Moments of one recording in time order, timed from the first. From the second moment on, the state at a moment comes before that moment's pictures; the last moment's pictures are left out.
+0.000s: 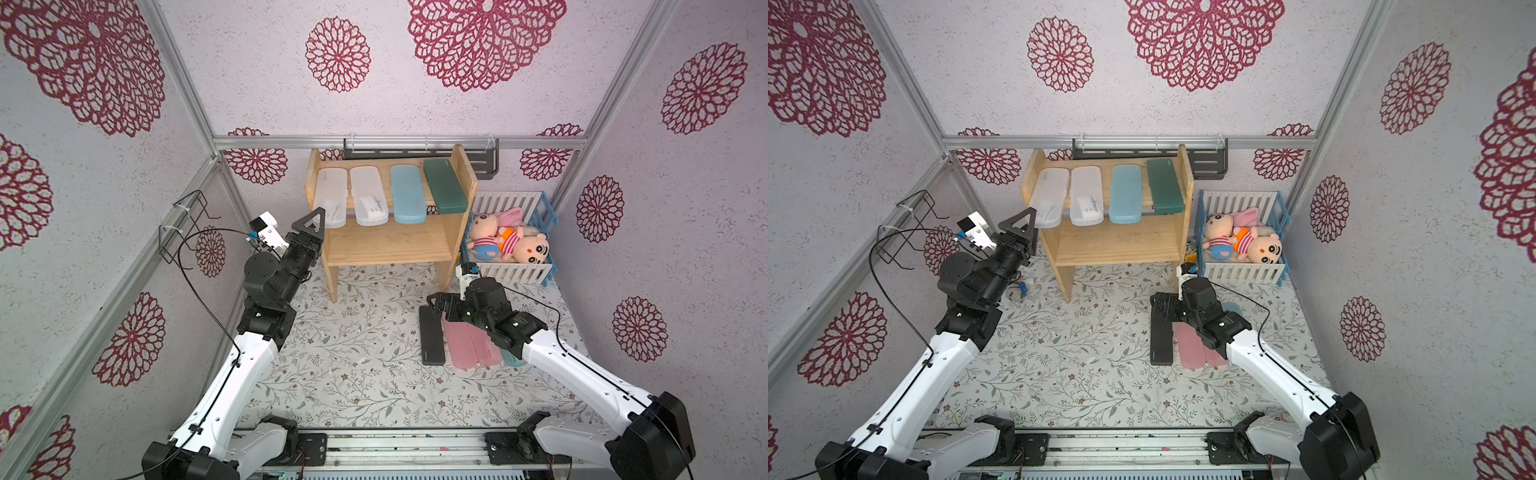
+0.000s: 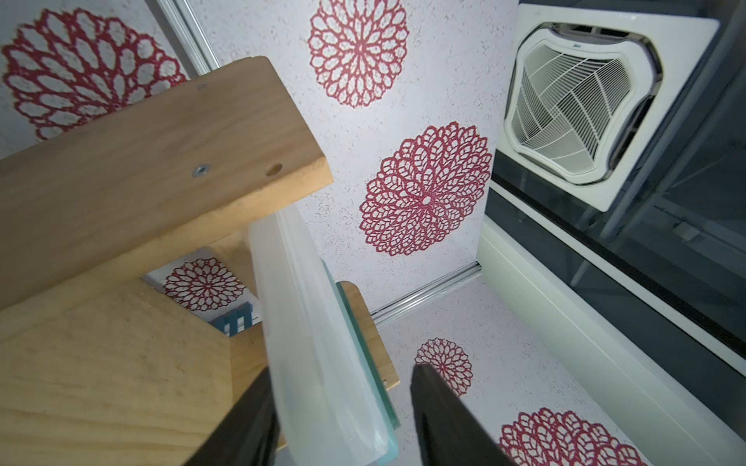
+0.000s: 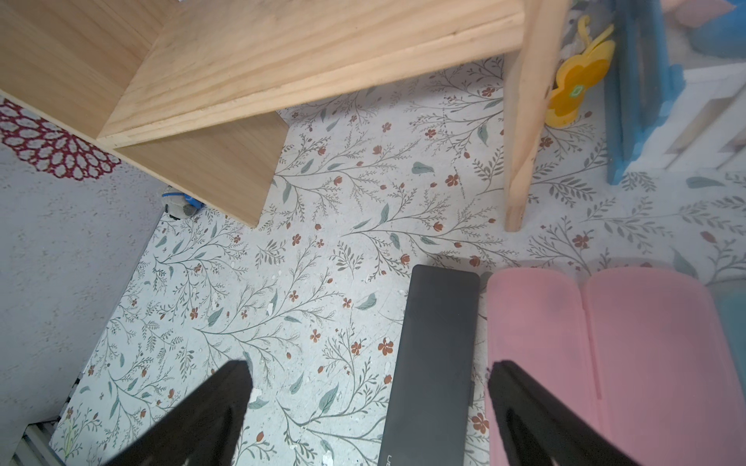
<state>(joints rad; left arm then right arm) -0.21 1.11 1.03 0.35 0.13 -1.26 0.53 1.19 0.91 -0.30 -0.02 0.48</state>
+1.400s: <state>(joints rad) -0.23 0.54 0.52 0.67 0.31 -0.76 0.89 0.86 0.91 -0.09 0.17 0.54</state>
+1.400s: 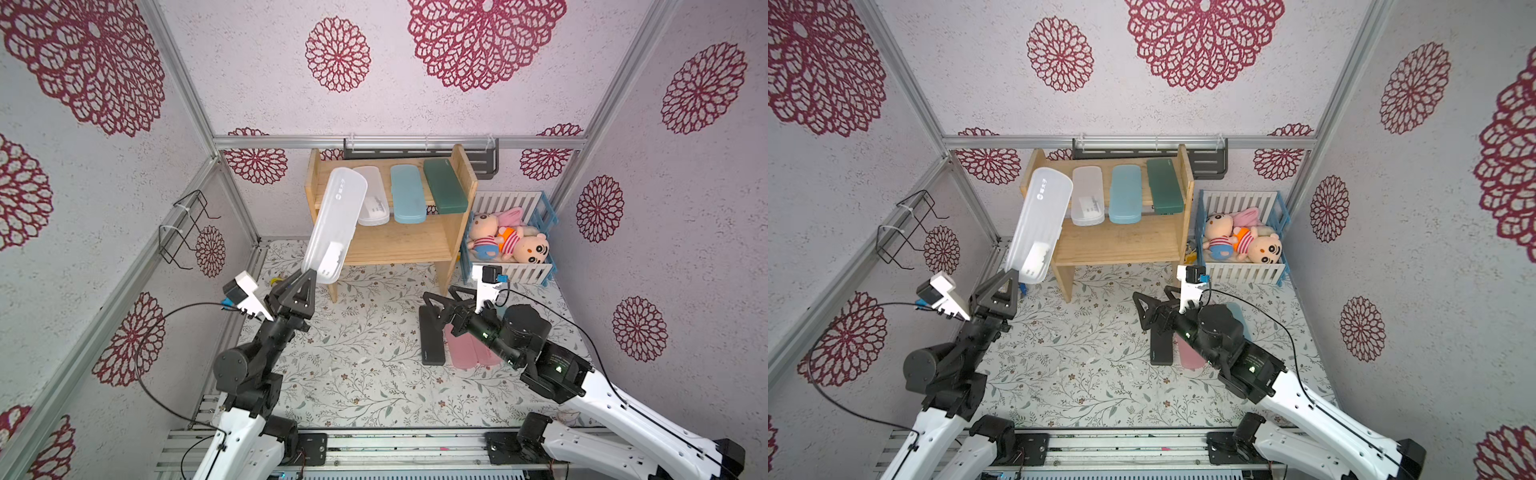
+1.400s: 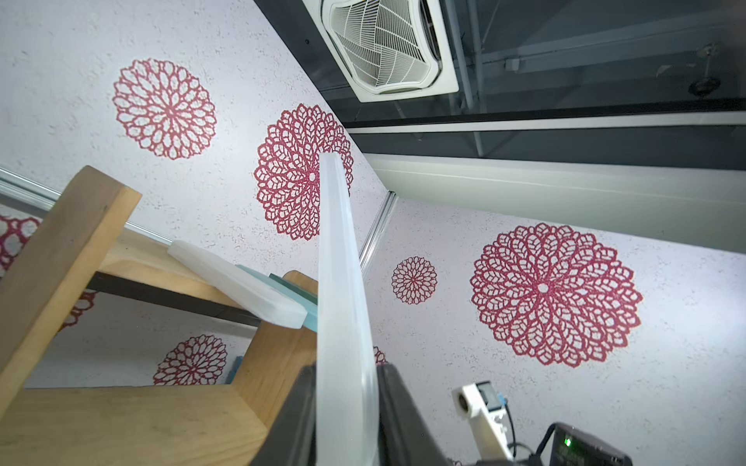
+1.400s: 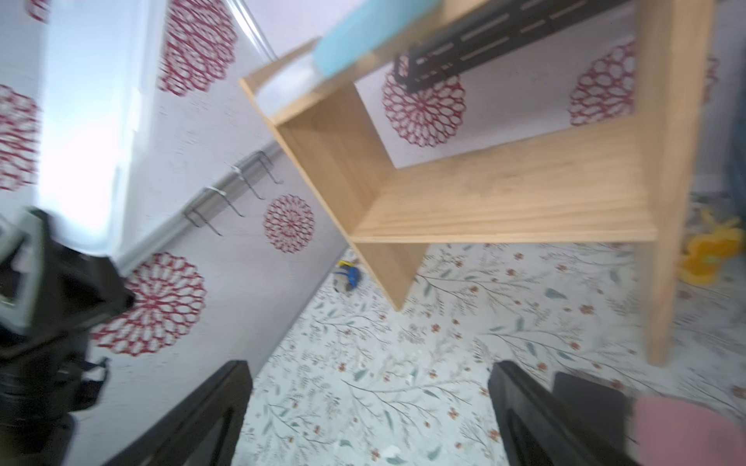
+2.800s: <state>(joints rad) -0.23 0.11 0.59 -0.04 0.28 -0.32 1.12 1.70 1.74 0.09 0.06 0.80</state>
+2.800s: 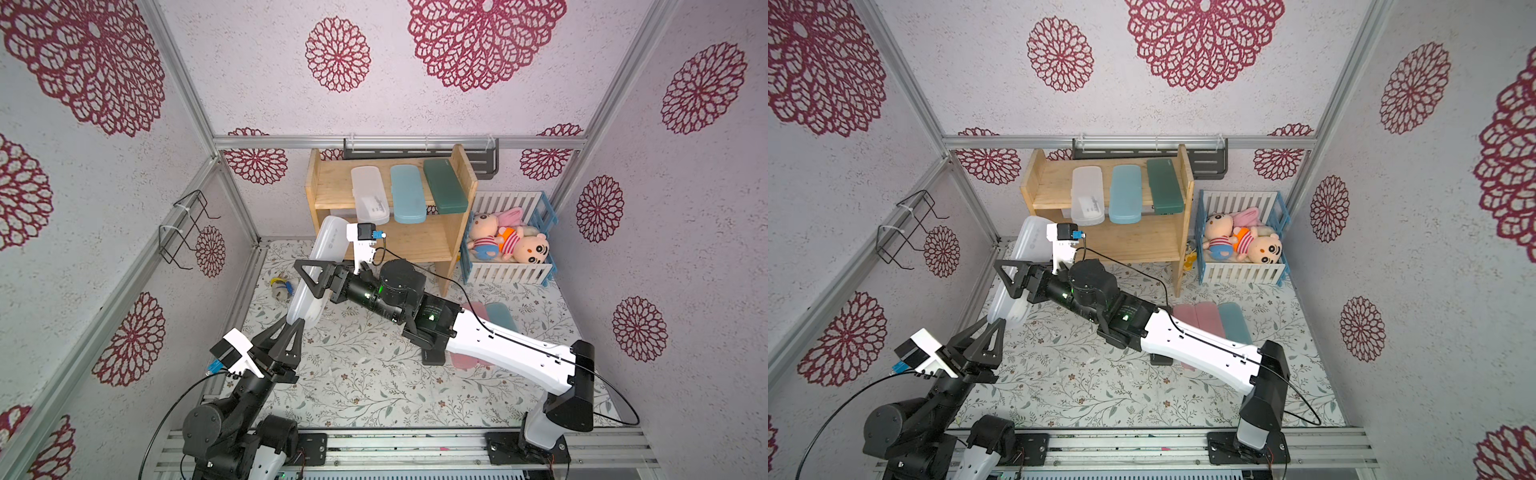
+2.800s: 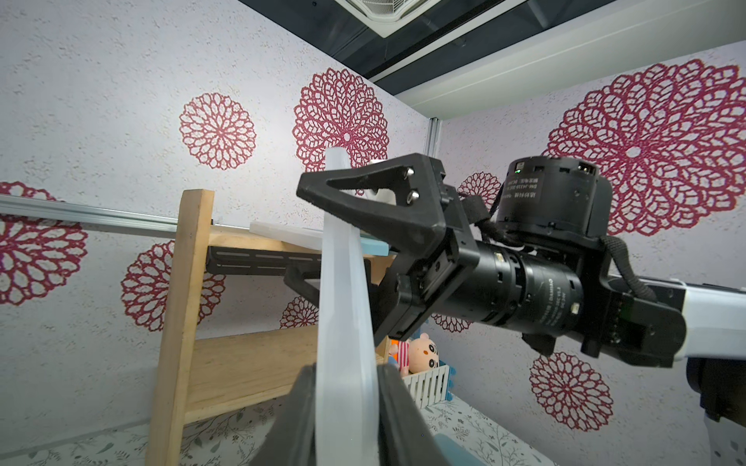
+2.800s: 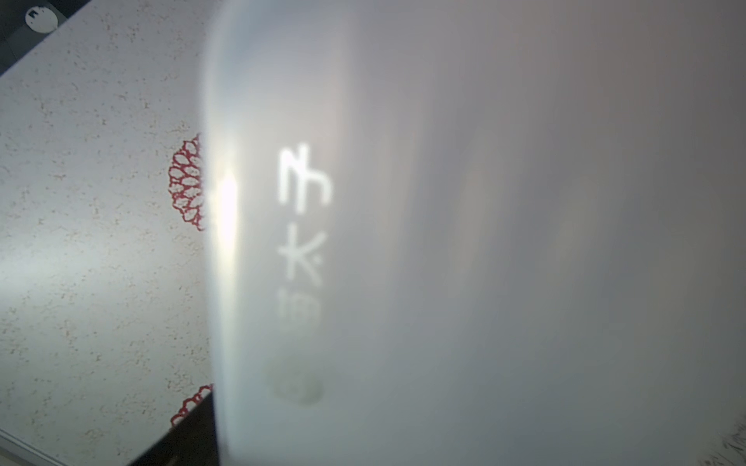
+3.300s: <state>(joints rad) -0.24 0.07 0.59 -0.08 0.19 -0.30 1.09 1.69 1.60 -0.07 0.12 0.73</state>
